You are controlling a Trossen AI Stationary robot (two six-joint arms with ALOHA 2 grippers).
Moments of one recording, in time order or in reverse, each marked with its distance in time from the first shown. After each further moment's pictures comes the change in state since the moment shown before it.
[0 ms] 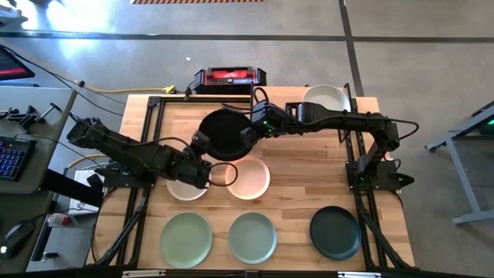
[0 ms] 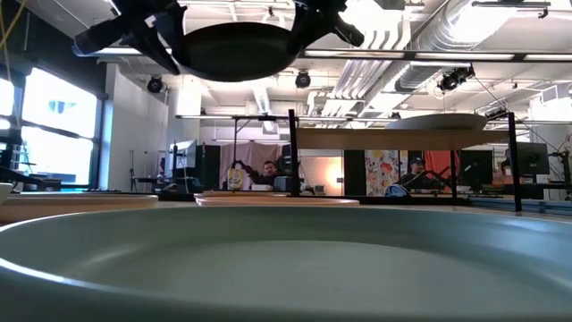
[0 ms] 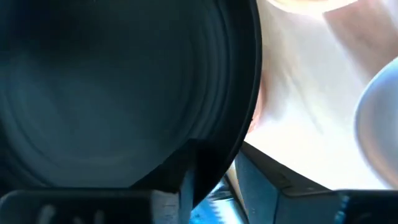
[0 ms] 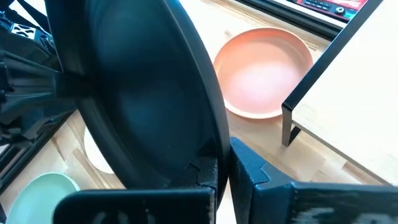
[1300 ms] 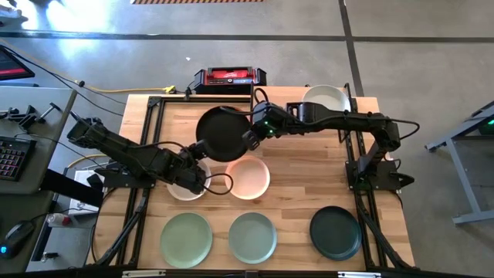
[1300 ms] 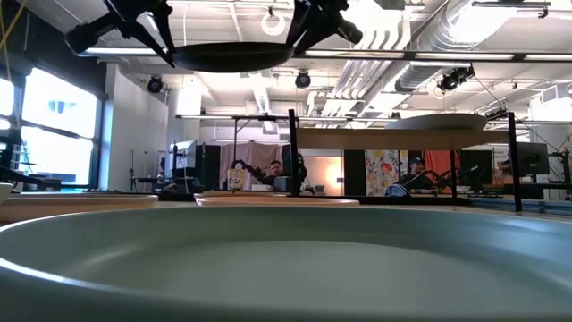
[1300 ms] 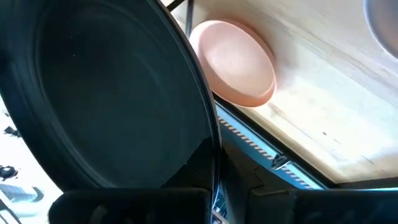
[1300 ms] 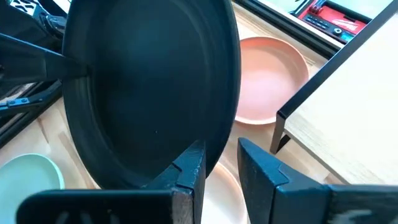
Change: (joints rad) left arm -0.055 0.001 0.000 -0.073 -0.085 0.428; right arm 0.004 -0.005 0.000 -0.006 0.013 -0.131
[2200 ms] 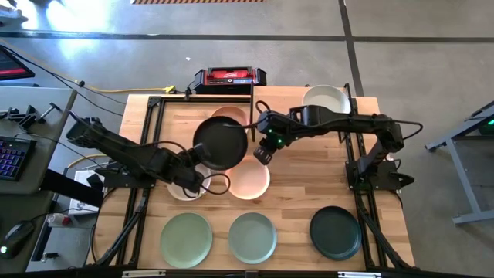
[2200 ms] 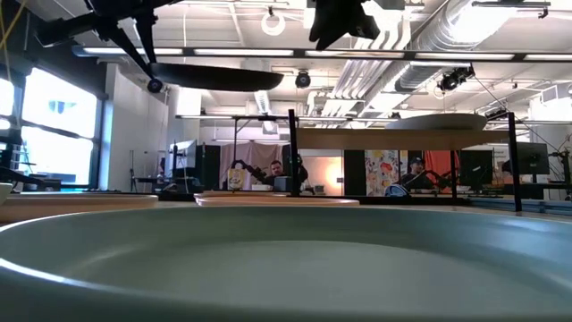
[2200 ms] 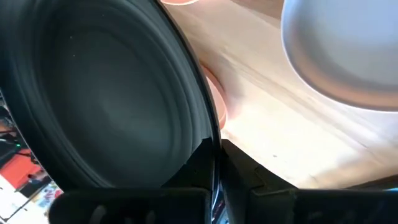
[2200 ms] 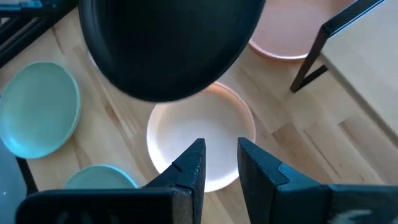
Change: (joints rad) left arm 0.000 -0.010 0.000 -0.070 0.214 -0.048; right arm 0.035 -0.030 0.000 -0.192 -0.185 -0.057
